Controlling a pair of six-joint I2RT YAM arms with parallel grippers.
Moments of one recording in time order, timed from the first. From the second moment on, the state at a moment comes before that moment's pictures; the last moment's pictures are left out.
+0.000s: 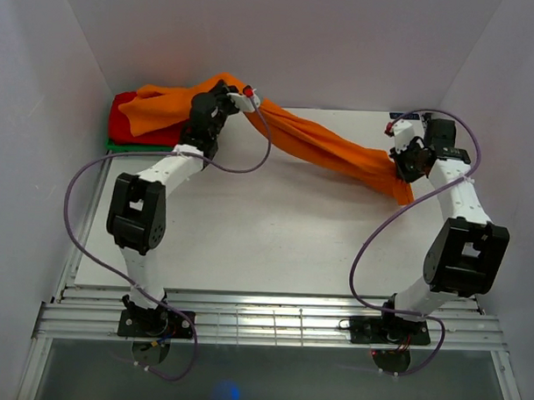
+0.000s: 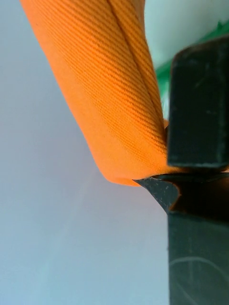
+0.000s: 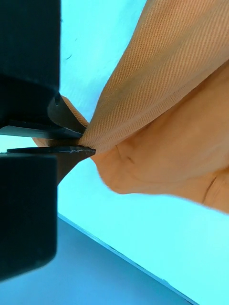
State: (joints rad) left arm -0.33 1.99 1.49 0.54 -0.04 1.03; right arm -0.13 1.60 1.31 -0.67 -0.23 -0.72
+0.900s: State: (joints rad) left arm -0.29 1.18 1.05 -0.25 0.28 0.73; right arm -0.32 1.32 1.33 -0.62 -0.51 -0.74
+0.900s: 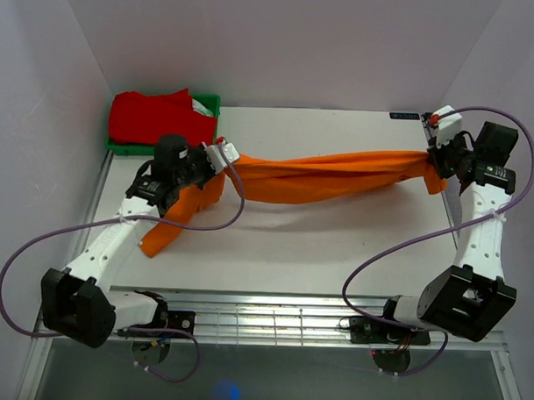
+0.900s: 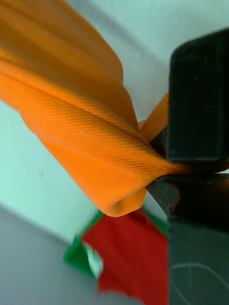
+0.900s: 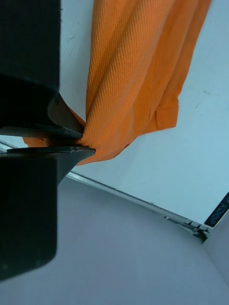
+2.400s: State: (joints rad) left arm -0.13 1.46 0.87 -0.67 0.27 0.83; right arm -0.47 1.31 1.16 -0.63 -0.33 -1.04
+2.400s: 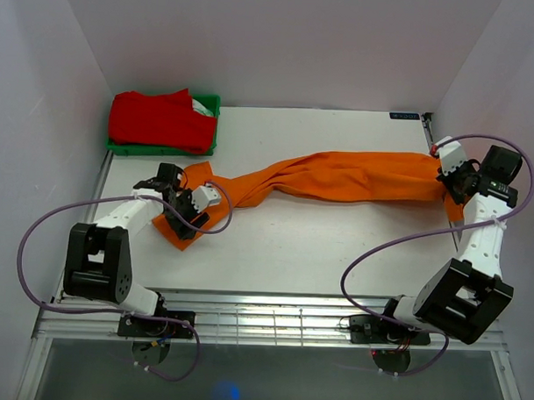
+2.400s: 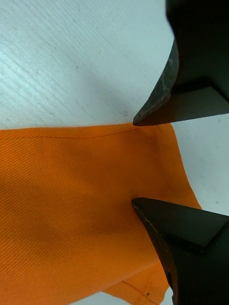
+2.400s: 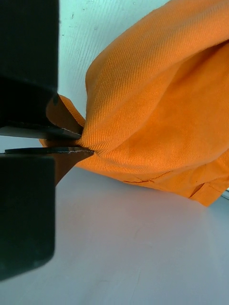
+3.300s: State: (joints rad) left arm -0.15 1.63 1.77 -0.78 0.40 0.66; right arm -0.49 1.31 1.13 -0.62 -0.35 -1.06
